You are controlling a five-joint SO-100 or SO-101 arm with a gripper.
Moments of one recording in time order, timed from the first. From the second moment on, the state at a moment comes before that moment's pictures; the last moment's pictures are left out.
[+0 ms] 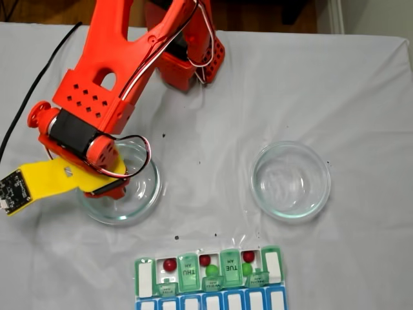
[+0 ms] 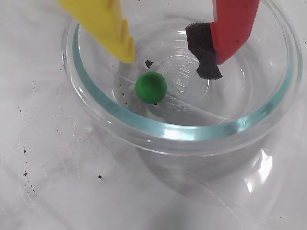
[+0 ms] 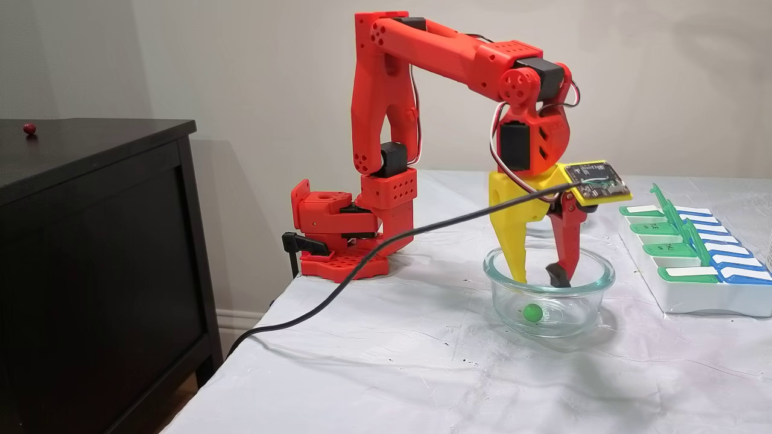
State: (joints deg) arm 30.5 109.2 108.9 68.1 -61.7
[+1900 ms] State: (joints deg) arm 31.8 102.4 106.4 65.7 -70.1
